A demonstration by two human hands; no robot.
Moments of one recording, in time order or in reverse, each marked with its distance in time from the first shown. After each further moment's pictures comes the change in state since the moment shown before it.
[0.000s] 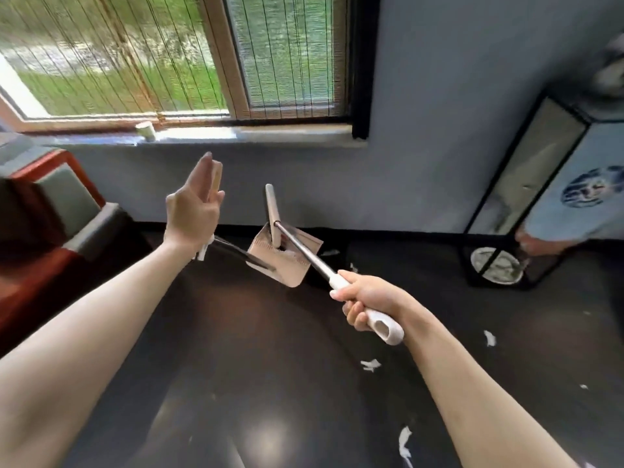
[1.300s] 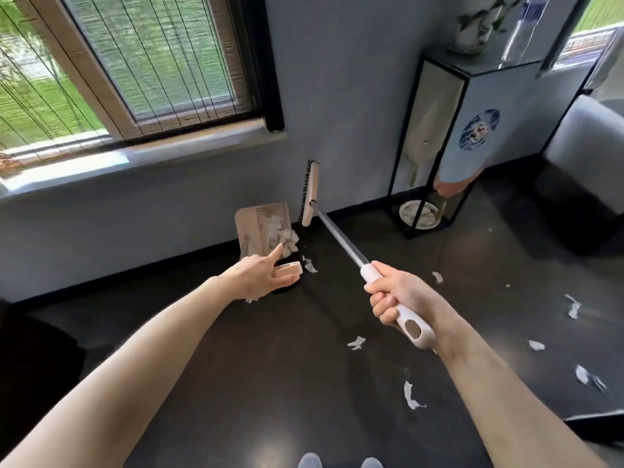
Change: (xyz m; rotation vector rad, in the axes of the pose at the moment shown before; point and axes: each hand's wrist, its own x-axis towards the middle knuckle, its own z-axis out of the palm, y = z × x) left_hand 0.026 -0.076 0.120 0.660 -1.184 0.287; right_hand 0.021 0.019 0.017 0.537 0.443 -0.193
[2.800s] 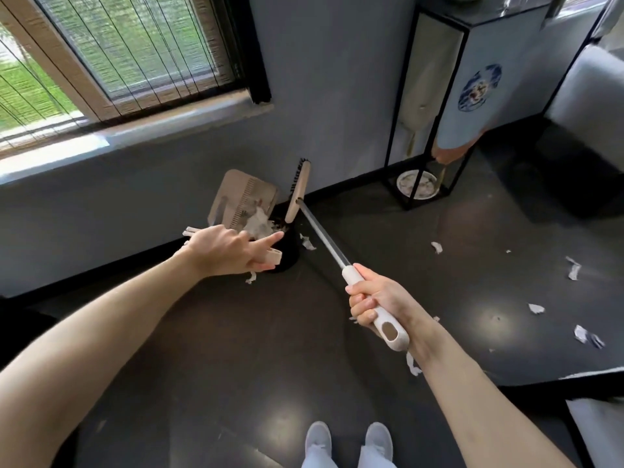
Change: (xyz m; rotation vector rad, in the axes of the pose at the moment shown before) left_hand -0.019 -0.017 -0.024 0.752 0.532 0.701; right_hand 0.016 0.050 0.006 0.175 -0.053 0.040
